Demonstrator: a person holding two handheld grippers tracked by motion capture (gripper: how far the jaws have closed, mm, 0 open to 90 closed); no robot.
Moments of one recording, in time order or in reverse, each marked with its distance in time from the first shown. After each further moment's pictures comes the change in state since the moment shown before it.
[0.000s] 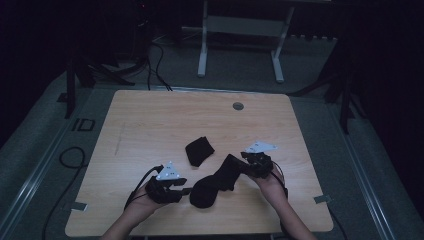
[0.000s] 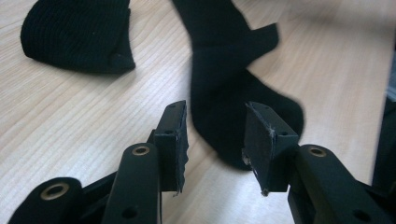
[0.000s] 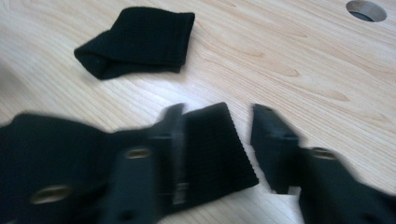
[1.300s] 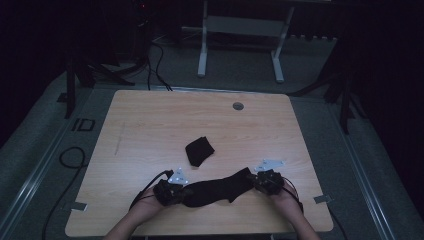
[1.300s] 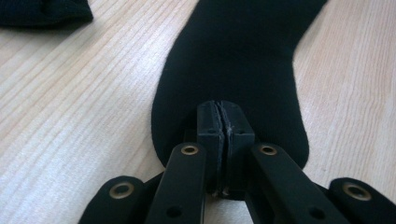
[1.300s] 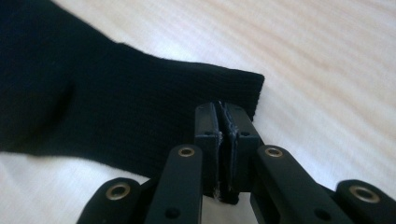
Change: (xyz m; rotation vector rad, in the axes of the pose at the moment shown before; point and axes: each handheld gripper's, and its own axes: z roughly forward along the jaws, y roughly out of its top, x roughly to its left) left arm 0.005 -0.011 0.038 0.148 -0.053 0.077; right arm -0.006 -0.061 -0.014 0.144 0.057 -0.044
